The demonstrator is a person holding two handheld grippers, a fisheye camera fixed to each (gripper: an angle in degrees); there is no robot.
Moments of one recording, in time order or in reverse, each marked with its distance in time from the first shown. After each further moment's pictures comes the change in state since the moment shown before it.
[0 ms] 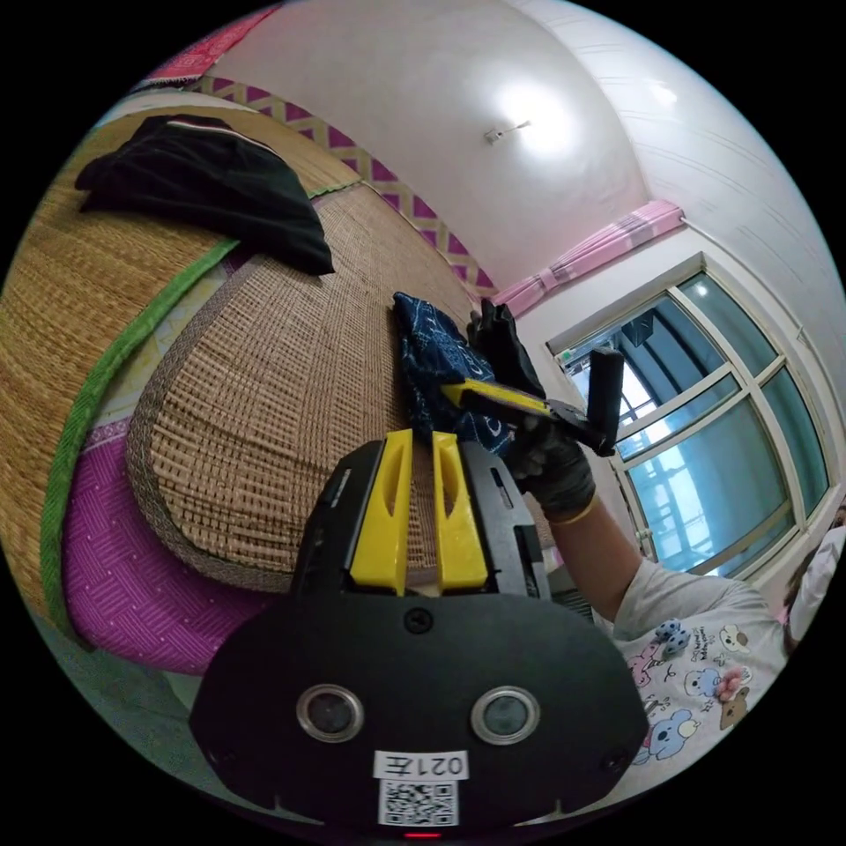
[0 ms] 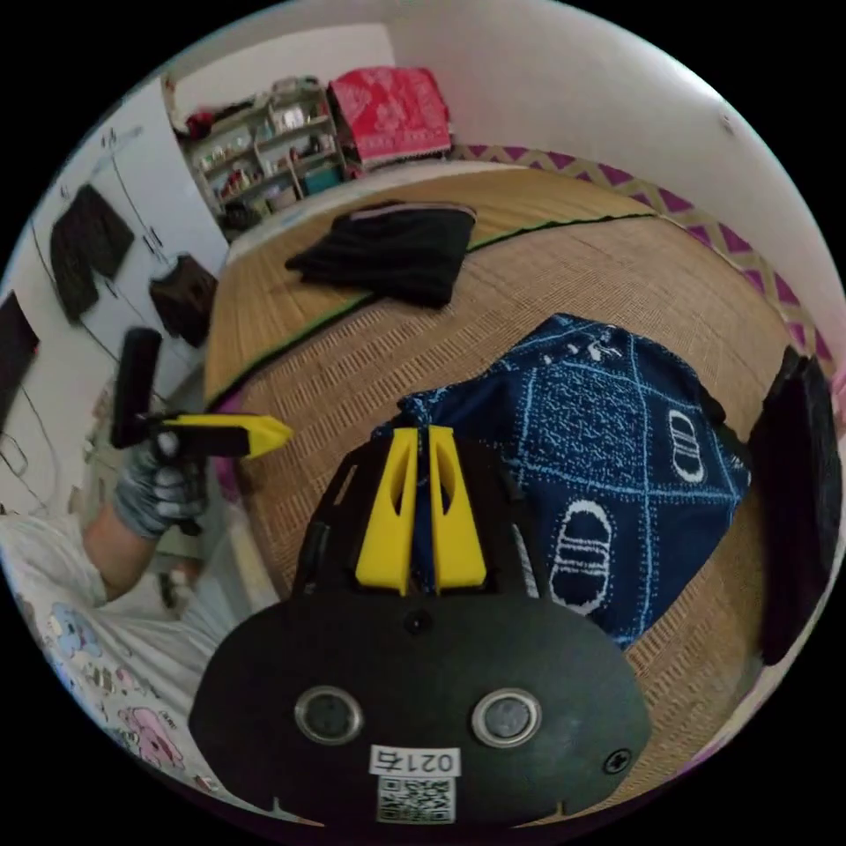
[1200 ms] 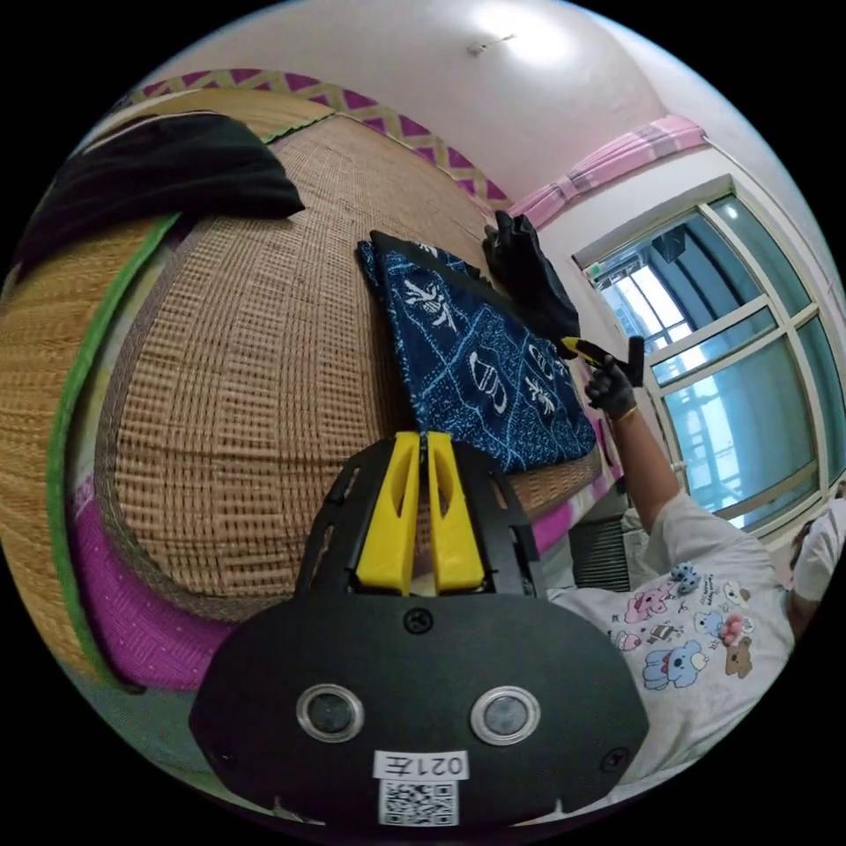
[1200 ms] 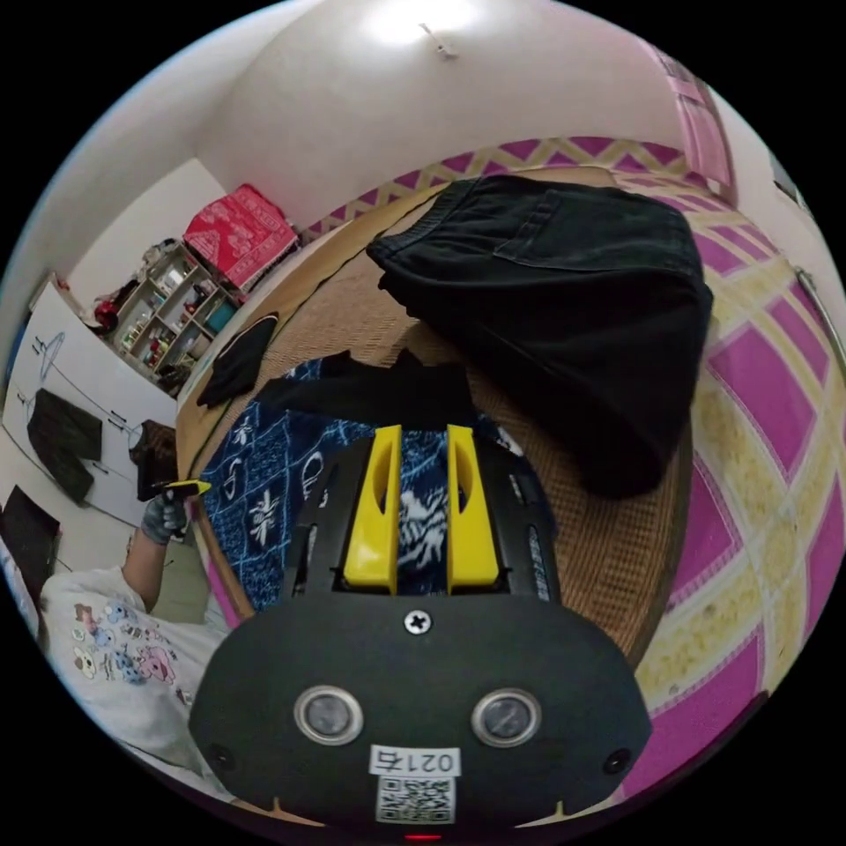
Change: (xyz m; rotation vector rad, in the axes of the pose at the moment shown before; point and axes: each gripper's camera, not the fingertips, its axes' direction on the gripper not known) left arm 0.001 -0.026 0.025 -0.282 -0.113 0.102; right arm 0.333 0.179 -0.162 0.183 -0.001 0.482
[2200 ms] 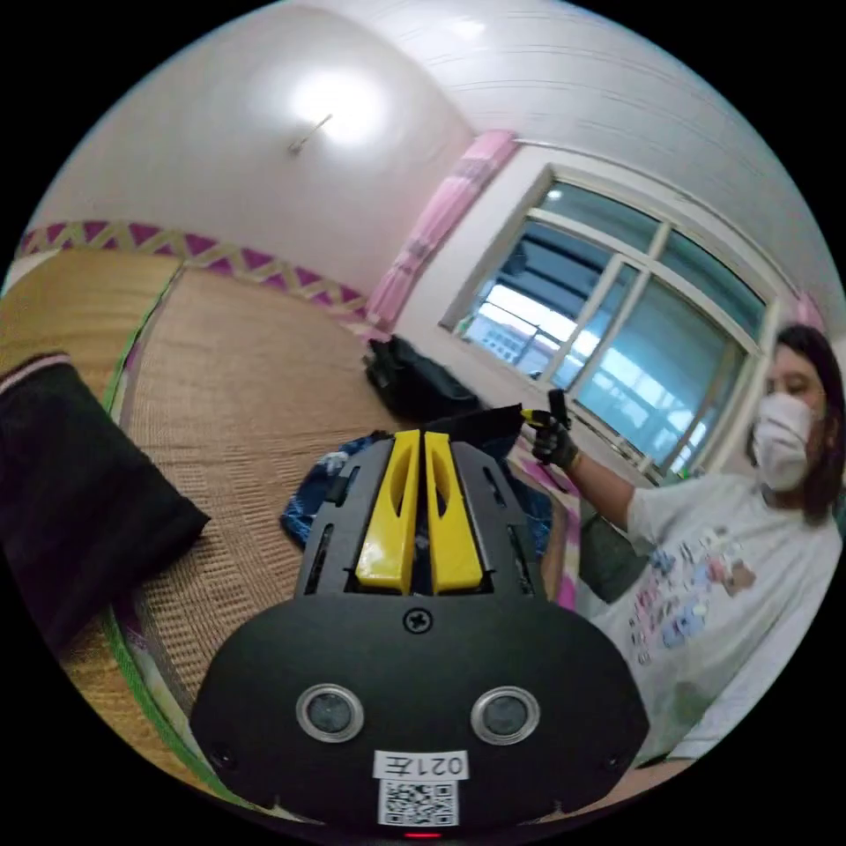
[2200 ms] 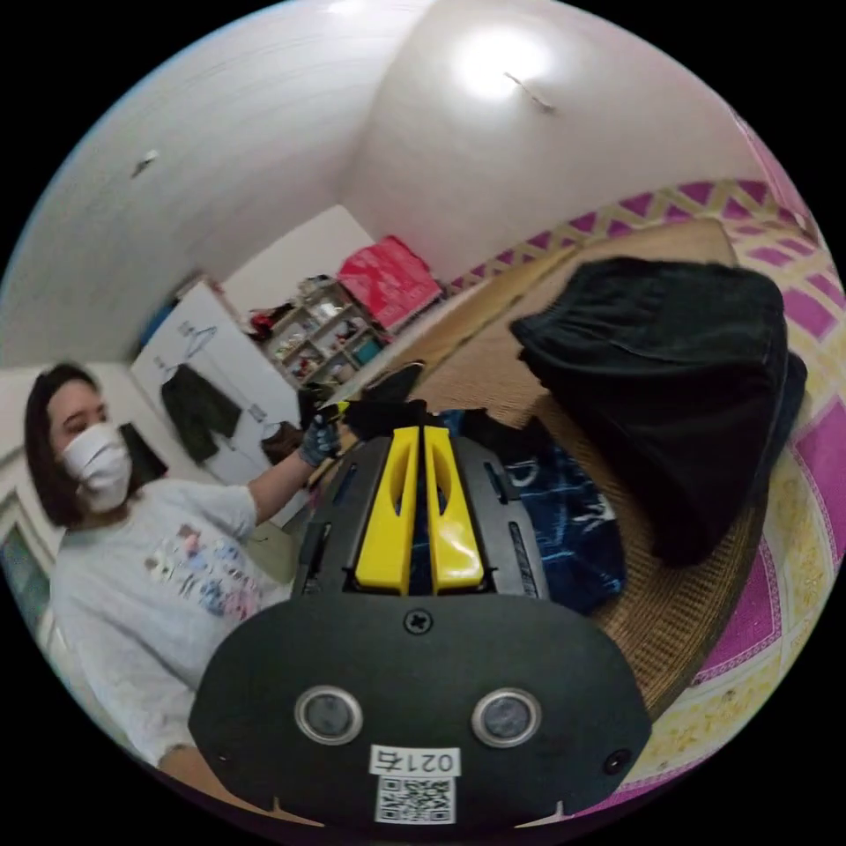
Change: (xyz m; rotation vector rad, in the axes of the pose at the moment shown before) left arm 0.022 -0.057 -0.058 0.310 0.265 0.485; right arm -0.041 0.037 -0.079 0.195 -0.475 -0.205
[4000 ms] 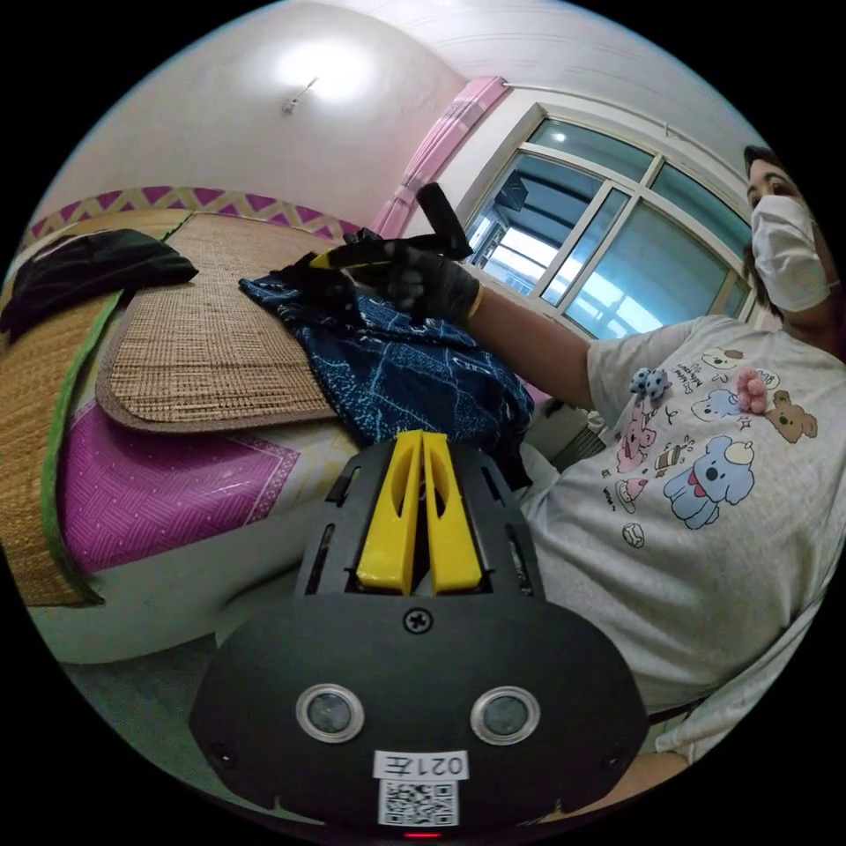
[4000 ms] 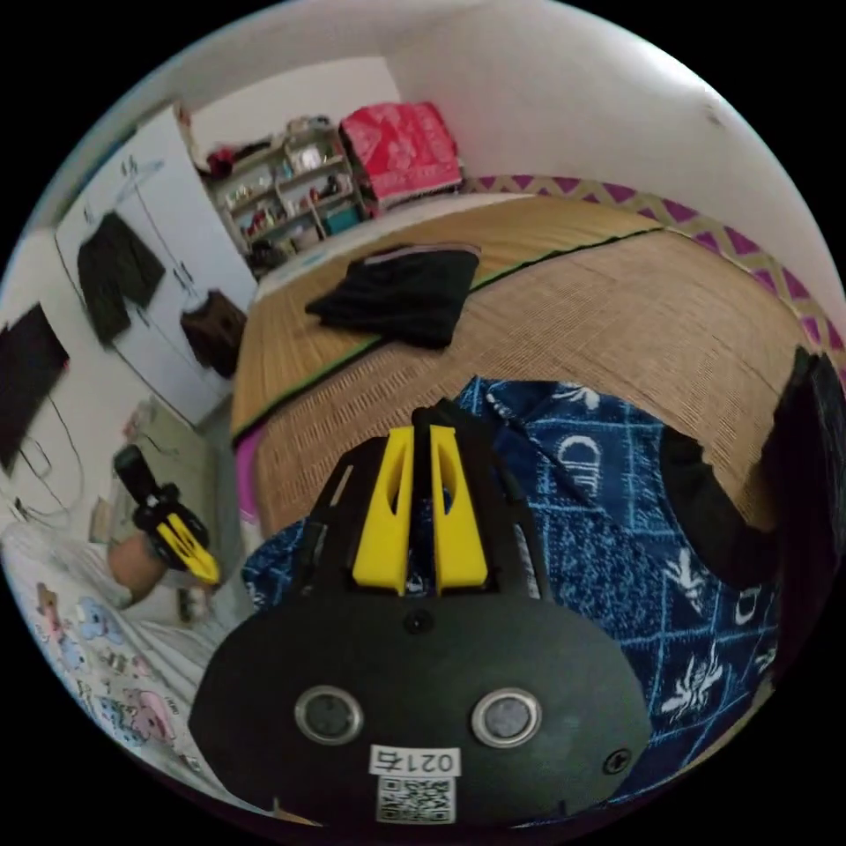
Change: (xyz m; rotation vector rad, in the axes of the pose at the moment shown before) left arm 0.213 0.271 0.010 -0.175 -0.073 -0.027; right arm -0.273 -0.027 0.346 -0.361 0.270 -0.213
